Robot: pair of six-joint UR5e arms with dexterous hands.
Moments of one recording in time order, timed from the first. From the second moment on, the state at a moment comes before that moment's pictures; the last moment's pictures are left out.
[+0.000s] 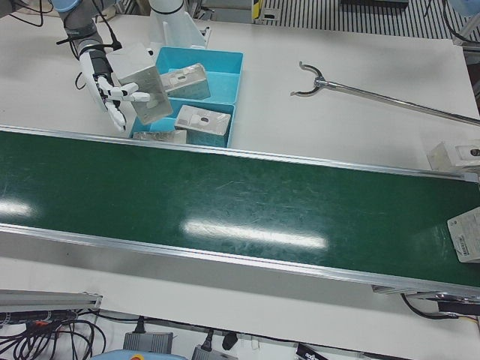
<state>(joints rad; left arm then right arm) -1.87 -1.87 -1.72 0.51 1.97 -0.16 0.34 -0.88 1.80 -3.16 -0.84 -0.86</state>
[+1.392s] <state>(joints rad) -1.87 -1.87 -1.72 0.51 1.97 -0.16 0.48 -1.03 2.03 -3.36 -0.81 -0.82</state>
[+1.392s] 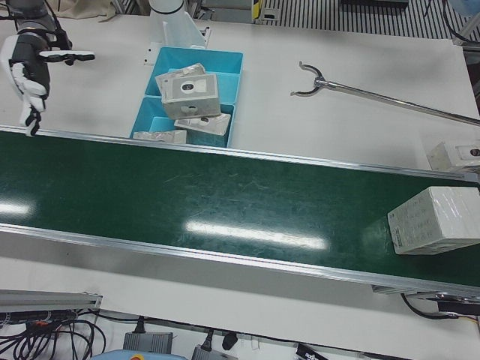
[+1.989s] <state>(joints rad) -1.87 -1.87 -1.72 0.51 1.97 -0.16 0.65 -1.31 2.06 -3.45 -0.74 -0.50</state>
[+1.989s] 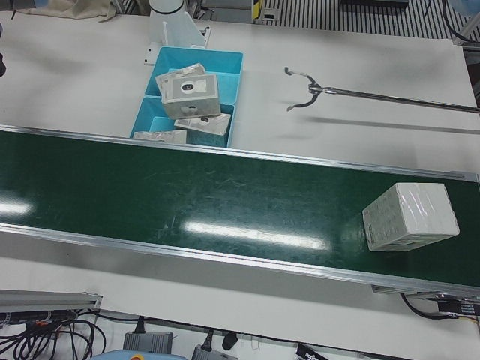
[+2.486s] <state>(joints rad) -1.87 -1.87 -1.72 0.51 1.97 -0.16 0.78 -1.12 1.92 -3.58 -0.94 -0.47</state>
